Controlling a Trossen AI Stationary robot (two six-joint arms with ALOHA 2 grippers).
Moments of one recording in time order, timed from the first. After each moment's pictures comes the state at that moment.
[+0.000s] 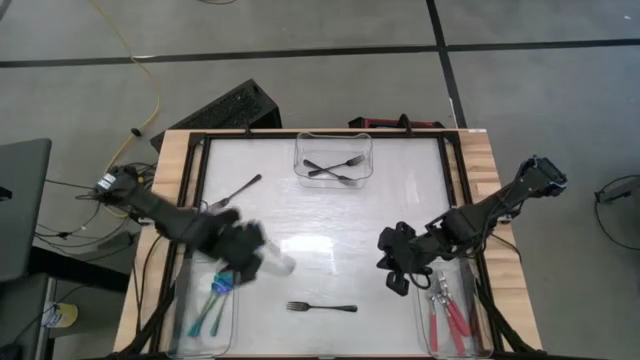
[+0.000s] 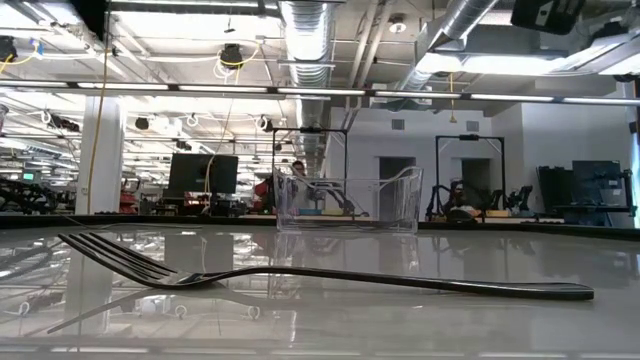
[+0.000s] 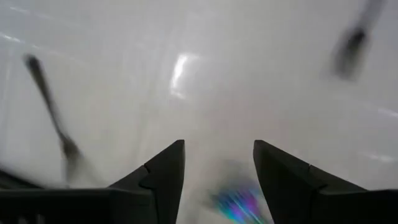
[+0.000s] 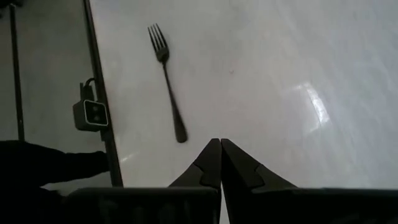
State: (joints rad) left arm -0.53 1.46 1.42 -1.34 -0.36 -0.97; right arm 0.51 1.34 1.17 -0.76 0.18 0.86
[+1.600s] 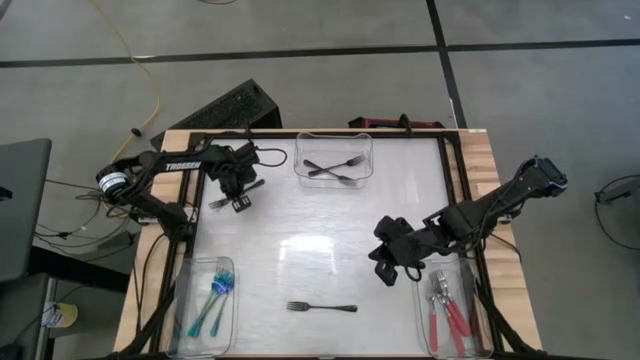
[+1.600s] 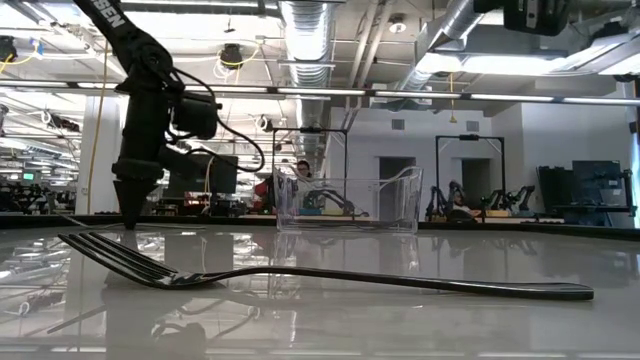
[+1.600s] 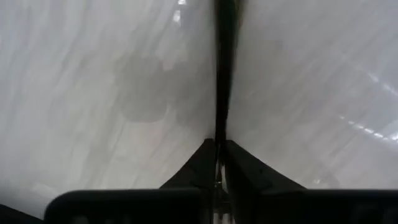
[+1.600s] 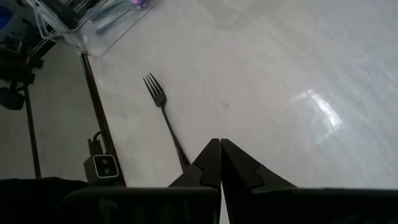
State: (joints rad) left arm 0.69 1.49 0.71 -0.76 -0.15 0.01; right arm 0.47 1.34 1.17 -0.70 0.26 0.99
